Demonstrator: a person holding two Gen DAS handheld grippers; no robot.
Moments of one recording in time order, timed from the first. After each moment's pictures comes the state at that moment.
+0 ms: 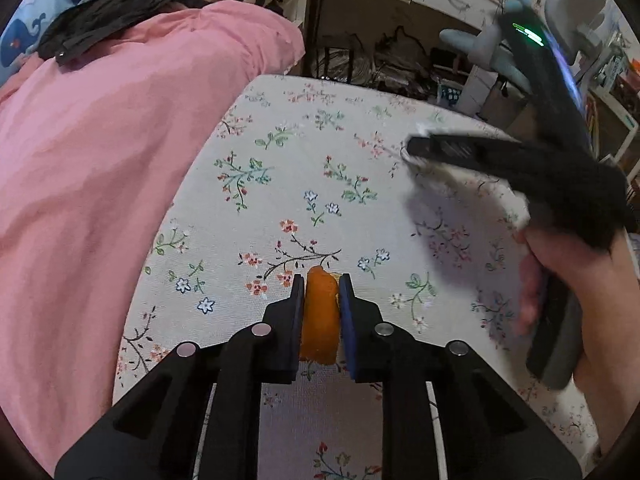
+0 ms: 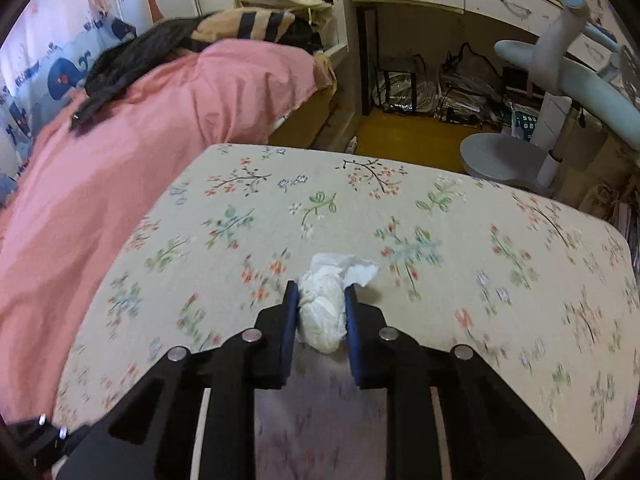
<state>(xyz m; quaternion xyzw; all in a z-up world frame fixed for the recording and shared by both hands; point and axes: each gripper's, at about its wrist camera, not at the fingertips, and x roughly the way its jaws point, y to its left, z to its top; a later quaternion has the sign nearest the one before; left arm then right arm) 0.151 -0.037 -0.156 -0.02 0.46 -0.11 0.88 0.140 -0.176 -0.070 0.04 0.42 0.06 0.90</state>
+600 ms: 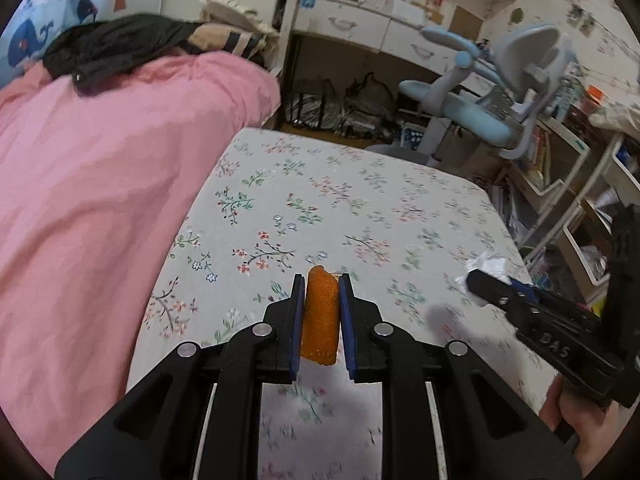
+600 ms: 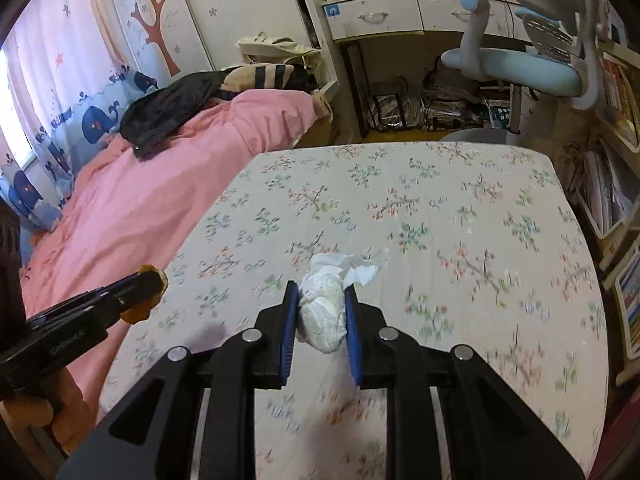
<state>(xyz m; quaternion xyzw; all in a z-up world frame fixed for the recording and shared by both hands) 0.066 -0.026 -0.090 -0.05 0.38 -0.16 0.91 -0.027 -0.198 -0.036 0.11 0.37 0.07 0.92</state>
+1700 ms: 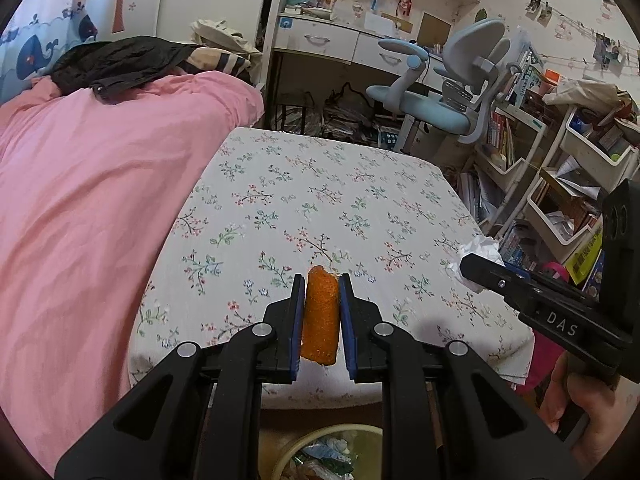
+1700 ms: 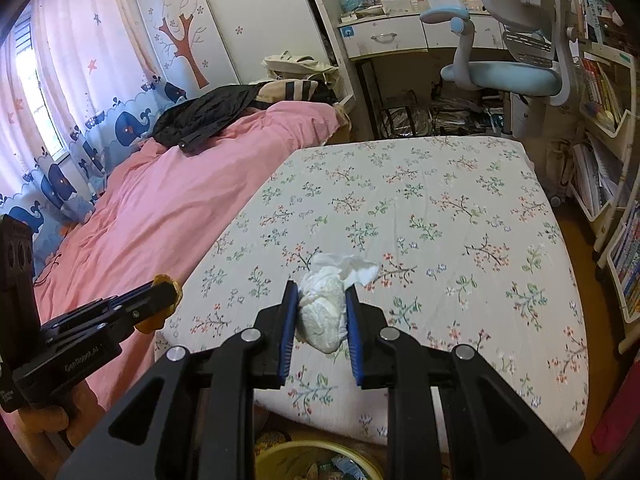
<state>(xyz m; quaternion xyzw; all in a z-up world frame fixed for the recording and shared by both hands) -0.082 -0.008 -0.071 -0.04 0.36 -0.18 0.92 -0.150 -0.188 -0.022 0.12 0.33 0.09 0.93</state>
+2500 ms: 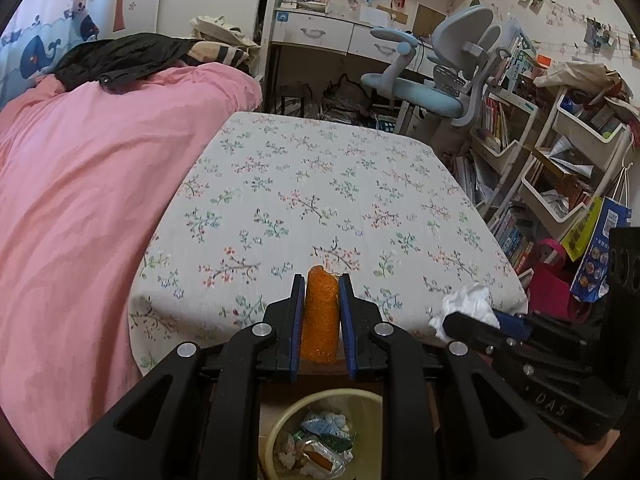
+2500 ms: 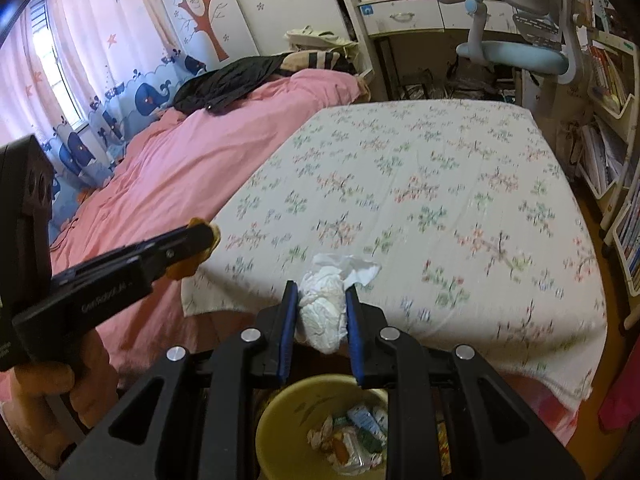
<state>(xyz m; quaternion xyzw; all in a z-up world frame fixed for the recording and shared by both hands) -0.144 -0.010 -0.084 -0.03 0.37 -0.18 0.91 -0.220 -0.157 -0.052 0.11 0.37 0.12 0.91</state>
